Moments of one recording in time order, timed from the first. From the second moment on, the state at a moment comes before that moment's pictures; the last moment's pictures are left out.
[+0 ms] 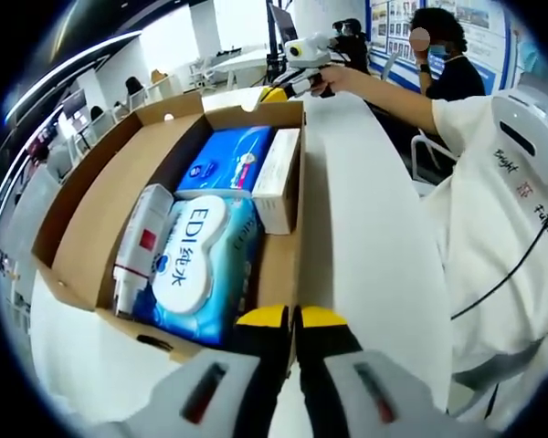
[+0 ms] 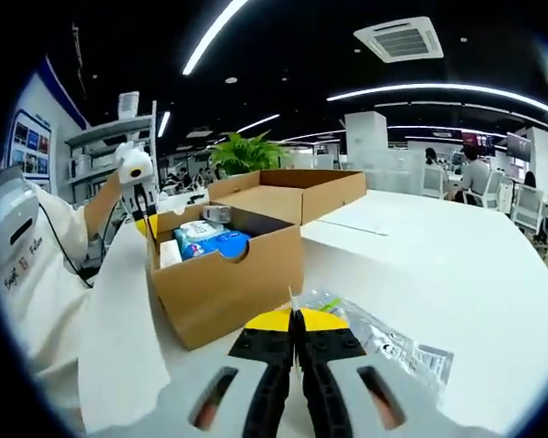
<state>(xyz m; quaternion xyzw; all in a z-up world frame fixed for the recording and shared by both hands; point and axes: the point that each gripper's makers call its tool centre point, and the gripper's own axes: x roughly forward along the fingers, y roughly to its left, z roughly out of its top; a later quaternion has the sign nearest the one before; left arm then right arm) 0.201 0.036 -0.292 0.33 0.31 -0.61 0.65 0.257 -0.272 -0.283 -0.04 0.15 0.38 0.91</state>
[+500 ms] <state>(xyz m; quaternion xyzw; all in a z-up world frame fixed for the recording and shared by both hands) 0.202 0.035 -0.292 0.33 0.31 -0.60 0.65 0.258 -0.277 -0.276 -0.07 0.14 0.38 0.91</state>
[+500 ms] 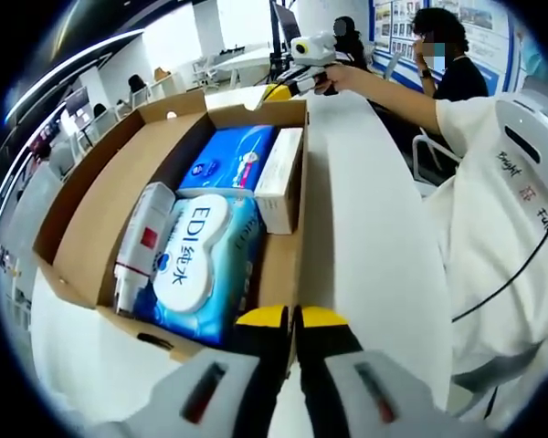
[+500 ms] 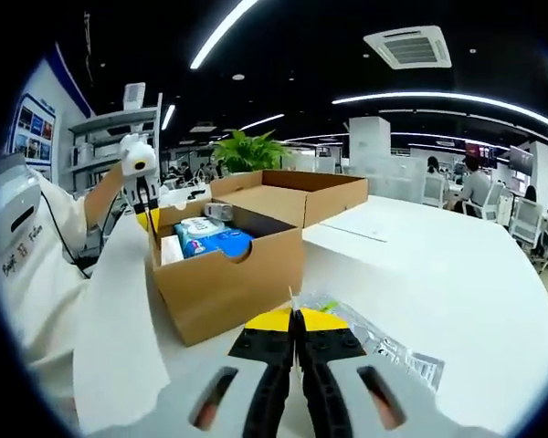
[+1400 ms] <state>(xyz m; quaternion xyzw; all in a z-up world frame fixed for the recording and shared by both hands) 0.201 0.036 -0.293 0.33 0.32 -0.60 0.65 0.253 -0.275 -0.289 -0.02 0.17 0.38 0.91</state>
